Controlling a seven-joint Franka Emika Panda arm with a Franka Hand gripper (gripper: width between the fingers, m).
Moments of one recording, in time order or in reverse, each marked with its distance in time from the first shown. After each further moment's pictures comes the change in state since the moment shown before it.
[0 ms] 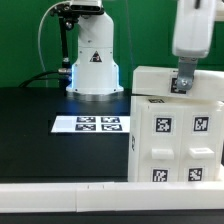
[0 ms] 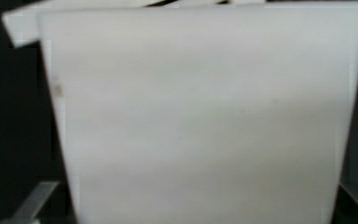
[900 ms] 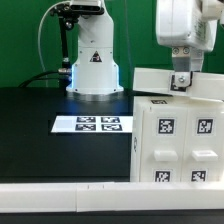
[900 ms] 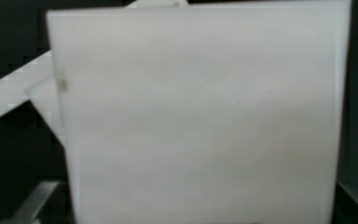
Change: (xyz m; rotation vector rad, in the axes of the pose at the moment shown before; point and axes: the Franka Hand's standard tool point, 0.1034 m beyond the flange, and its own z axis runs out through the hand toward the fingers) arm 0.003 -0.001 0.000 0.080 -0.104 0.104
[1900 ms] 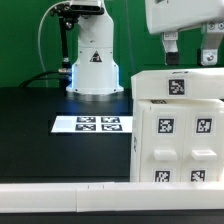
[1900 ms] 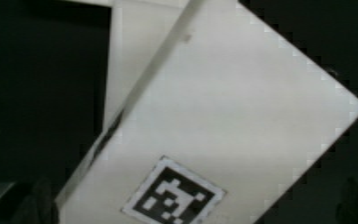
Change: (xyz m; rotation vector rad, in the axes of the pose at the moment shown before) arm 0.003 -0.005 -0.026 -0.040 -0.023 -0.734
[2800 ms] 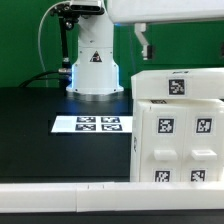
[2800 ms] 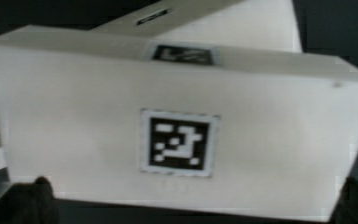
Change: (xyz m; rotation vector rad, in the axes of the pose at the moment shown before) arm 0.009 -0.001 -0.008 0.015 0.018 -0.985
